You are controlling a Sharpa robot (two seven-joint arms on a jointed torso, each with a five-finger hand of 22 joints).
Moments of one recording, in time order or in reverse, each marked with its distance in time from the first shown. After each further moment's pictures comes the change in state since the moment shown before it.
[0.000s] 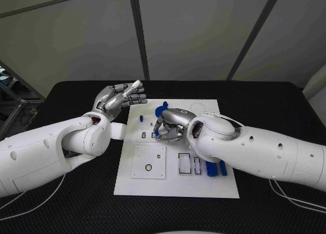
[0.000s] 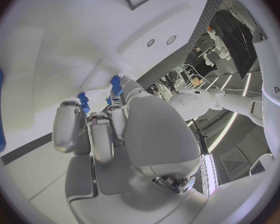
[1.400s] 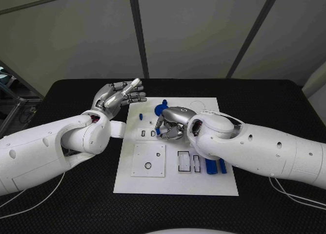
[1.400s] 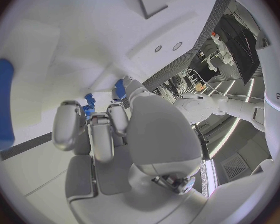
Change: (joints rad) left arm 0.000 0.001 0.000 -0.003 0.000 0.002 -0.002; left_hand 0.000 0.000 0.000 0.000 0.000 0.000 0.000 -0.004 0.000 0.000 0.000 -0.004 0.000 0.000 0.000 0.000 -0.001 0.000 0.000 0.000 0.000 0.000; right arm -0.001 0.001 0.001 -0.007 -0.047 0.028 -0.030; right_hand -0.049 -0.049 -0.001 0.007 0.007 -0.035 0.018 -0.015 -0.010 -0.028 0.014 -0.029 -0.030 0.000 0.000 0.000 0.000 0.000 -0.010 0.002 -0.009 -0.016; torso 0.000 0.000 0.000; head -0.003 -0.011
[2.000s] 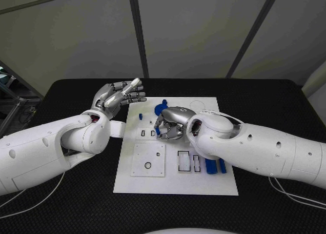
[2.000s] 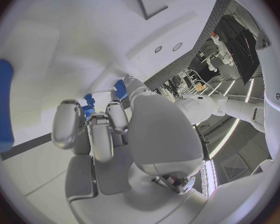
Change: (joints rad) left arm 0.000 0.000 0.000 -0.001 0.000 0.001 -0.001; left_hand 0.000 0.000 0.000 0.000 0.000 0.000 0.000 0.000 0.000 0.000 0.000 0.000 0.000 0.000 0.000 0.000 0.000 0.000 0.000 0.000 0.000 0.000; right arm 0.000 0.002 -0.001 -0.001 -0.003 0.003 -0.001; right_hand -0.038 -0.038 -0.020 0.020 -0.030 -0.064 0.016 -0.023 -0.007 -0.020 0.013 -0.015 -0.021 0.002 0.010 0.000 0.000 0.000 -0.008 0.008 -0.008 -0.009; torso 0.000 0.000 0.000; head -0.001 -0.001
